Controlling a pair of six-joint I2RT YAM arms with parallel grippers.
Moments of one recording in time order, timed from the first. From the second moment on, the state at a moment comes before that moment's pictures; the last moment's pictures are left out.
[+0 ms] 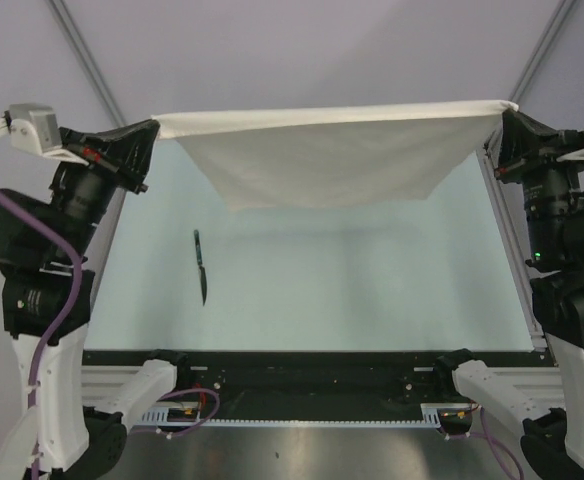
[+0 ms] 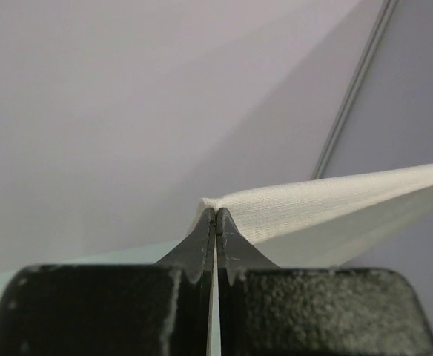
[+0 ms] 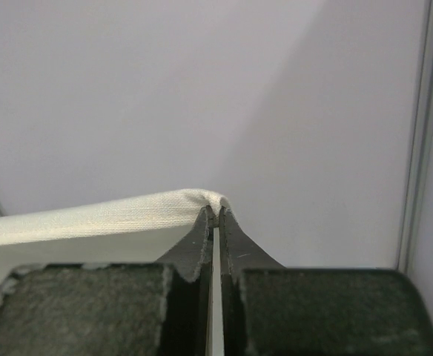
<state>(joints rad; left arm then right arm) -0.17 0.95 1.67 -0.39 0.22 -0.31 0.34 0.92 1.61 -0.29 0.30 0.08</state>
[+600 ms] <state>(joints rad) -0.09 1.48 1.61 -0.27 0.30 -0.36 0.12 1.42 1.45 -0.12 0.18 0.12</state>
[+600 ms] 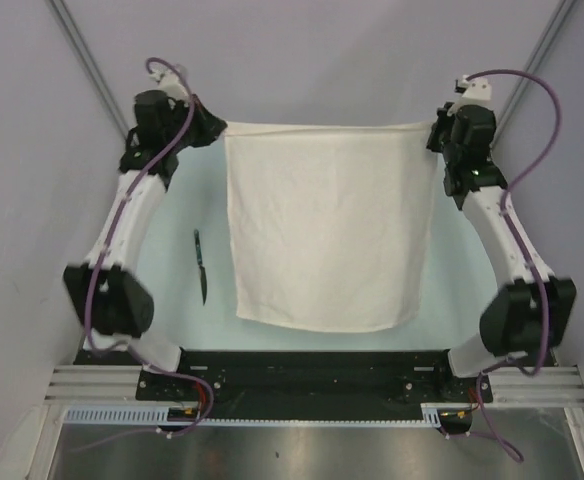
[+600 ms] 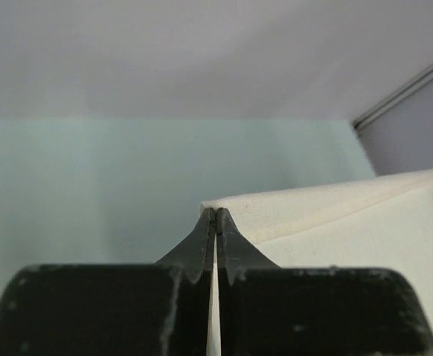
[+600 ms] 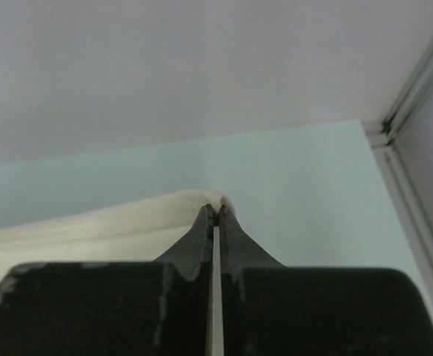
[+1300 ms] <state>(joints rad) -0.05 1.93 1.77 -0.38 0.31 -0.33 -0.09 2.07 1.67 -0.26 -0.15 0.33</state>
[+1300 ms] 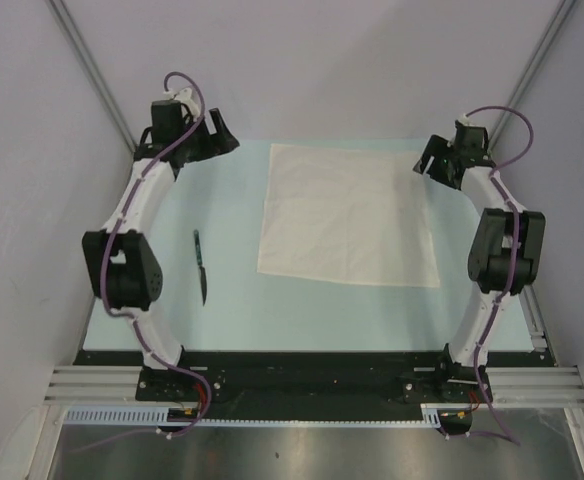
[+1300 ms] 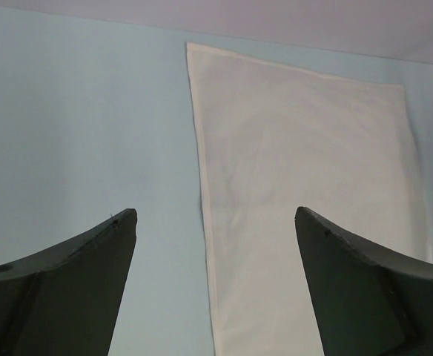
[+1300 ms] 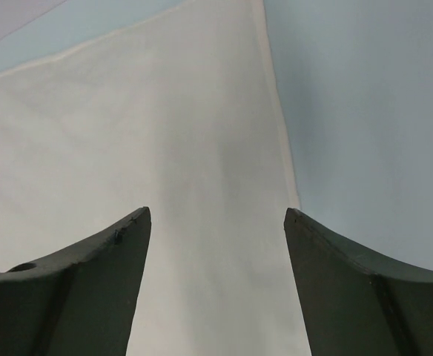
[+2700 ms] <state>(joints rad) -0.05 1.45 1.31 -0.45 0.26 -0.18 -0.18 1.47 0.86 -0.67 0.08 0.58</state>
